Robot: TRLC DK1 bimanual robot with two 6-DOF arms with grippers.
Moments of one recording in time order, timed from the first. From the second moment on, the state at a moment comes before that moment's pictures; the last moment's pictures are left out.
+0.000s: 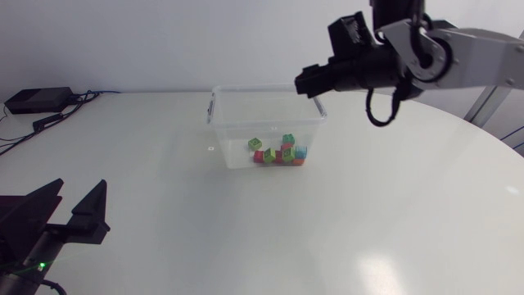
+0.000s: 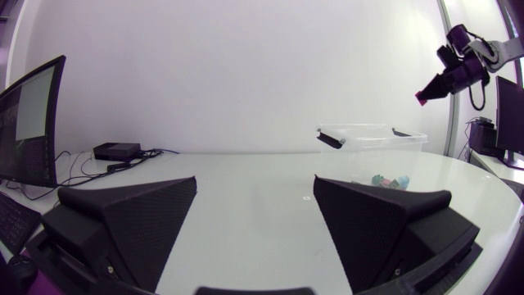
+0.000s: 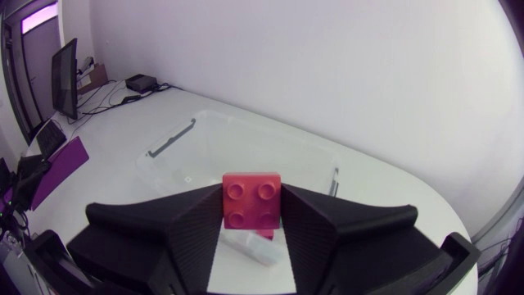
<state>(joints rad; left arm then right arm) 0.02 0.06 0.04 -0.03 0.04 0.02 0.37 1.61 1.30 -0.18 -0.17 -0.10</state>
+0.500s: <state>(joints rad) 0.02 0.06 0.04 -0.03 0.04 0.02 0.24 1.23 1.12 -0.28 -0.14 -0.07</state>
